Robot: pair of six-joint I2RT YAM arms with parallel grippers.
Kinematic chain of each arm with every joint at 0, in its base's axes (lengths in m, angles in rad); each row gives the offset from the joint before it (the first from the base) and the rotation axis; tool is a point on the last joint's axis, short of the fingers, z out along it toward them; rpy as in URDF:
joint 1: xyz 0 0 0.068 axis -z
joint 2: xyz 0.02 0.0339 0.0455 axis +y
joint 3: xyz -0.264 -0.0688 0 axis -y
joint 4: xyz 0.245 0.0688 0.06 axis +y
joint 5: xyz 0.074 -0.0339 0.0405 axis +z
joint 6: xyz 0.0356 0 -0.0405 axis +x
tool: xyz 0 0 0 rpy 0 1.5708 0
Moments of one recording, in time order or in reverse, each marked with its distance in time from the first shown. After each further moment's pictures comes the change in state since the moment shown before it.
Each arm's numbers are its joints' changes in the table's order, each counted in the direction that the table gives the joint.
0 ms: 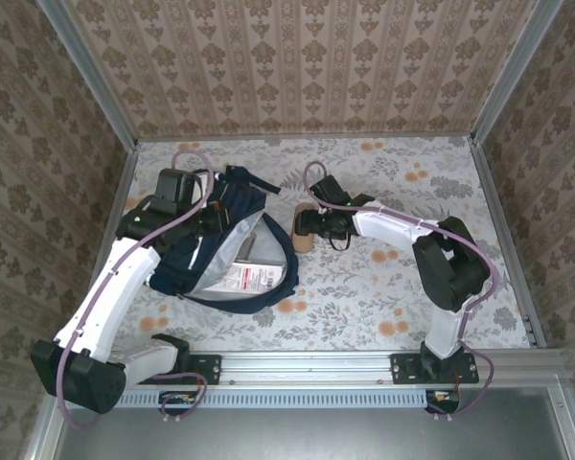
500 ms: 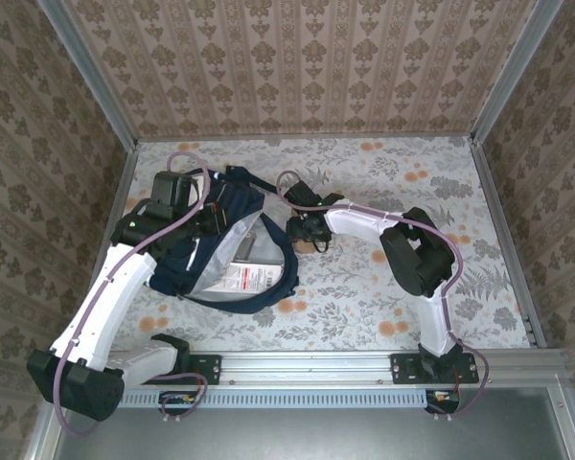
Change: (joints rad) left arm -0.002 -0.037 -0.007 0.008 0.008 0.000; right arm -0.078 0.202 0.198 0.123 -0.141 -0.024
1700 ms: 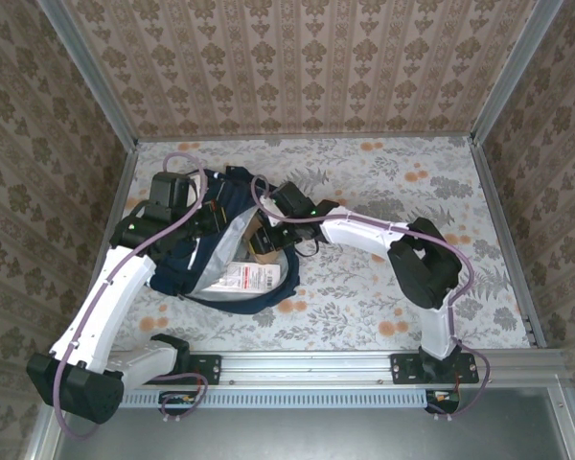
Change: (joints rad) left arm -0.006 -0.015 -0.020 -0.042 -0.010 -0.058; right arm -0.105 -0.080 -0.006 -0.204 0.462 -0.249
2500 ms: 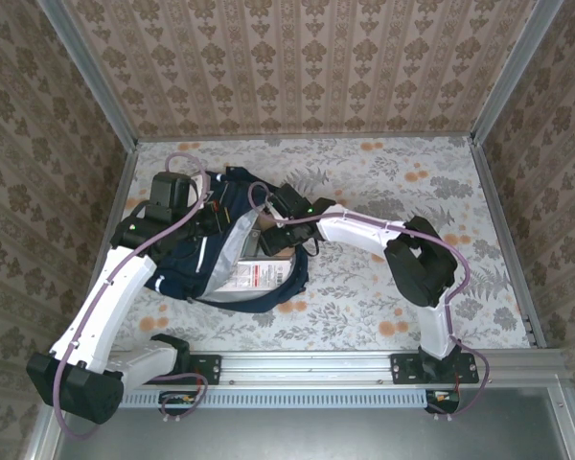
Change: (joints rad) left arm 0.001 0.000 -0.005 -0.014 -0.043 0.000; right arm 0.002 0.011 0.029 0.157 -0.287 -0.101
